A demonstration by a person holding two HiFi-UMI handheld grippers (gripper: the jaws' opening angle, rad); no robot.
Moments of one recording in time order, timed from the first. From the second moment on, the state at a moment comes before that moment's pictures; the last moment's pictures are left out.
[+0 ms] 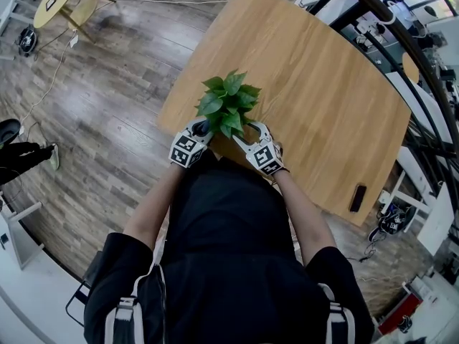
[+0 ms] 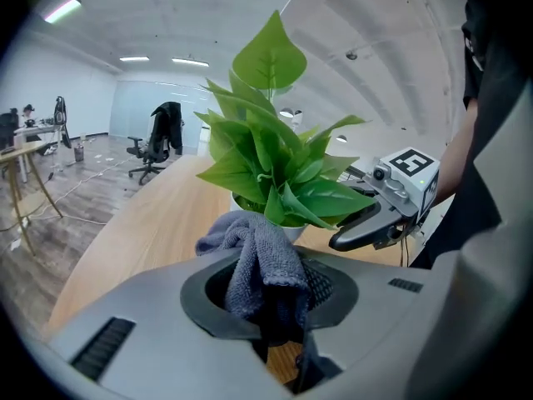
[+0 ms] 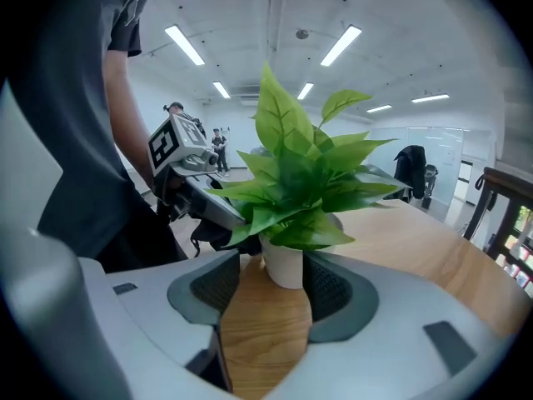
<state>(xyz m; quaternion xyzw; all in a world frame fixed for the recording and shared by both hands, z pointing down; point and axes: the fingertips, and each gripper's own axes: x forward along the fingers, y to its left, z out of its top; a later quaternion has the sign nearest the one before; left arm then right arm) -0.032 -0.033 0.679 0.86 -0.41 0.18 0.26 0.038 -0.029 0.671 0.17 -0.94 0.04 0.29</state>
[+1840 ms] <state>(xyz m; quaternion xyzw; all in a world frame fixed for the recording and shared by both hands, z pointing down) -0.062 -0.044 0.687 0.88 -0.35 0.23 0.22 0.030 -0.041 0.673 0.25 -0.92 0.06 0.31</state>
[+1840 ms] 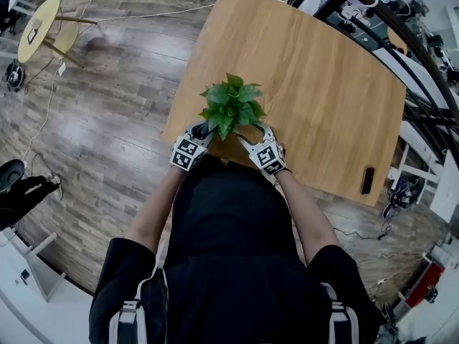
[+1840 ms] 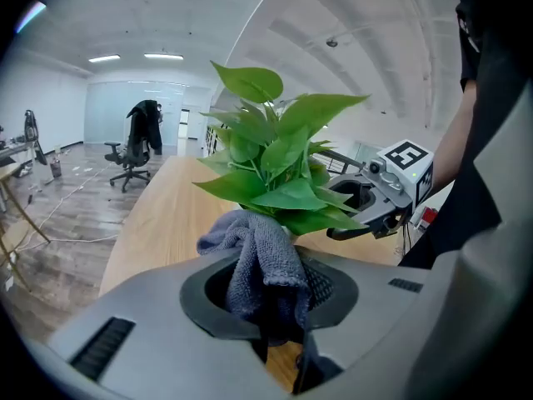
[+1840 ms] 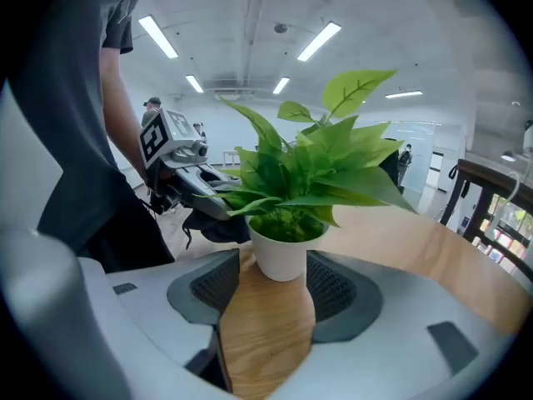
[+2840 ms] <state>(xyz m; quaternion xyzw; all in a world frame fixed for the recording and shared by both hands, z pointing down) -0.054 -0.042 0.688 0.93 -0.19 0.27 0.17 0.011 -0.069 0.675 0.32 -0.89 0.04 0.33</state>
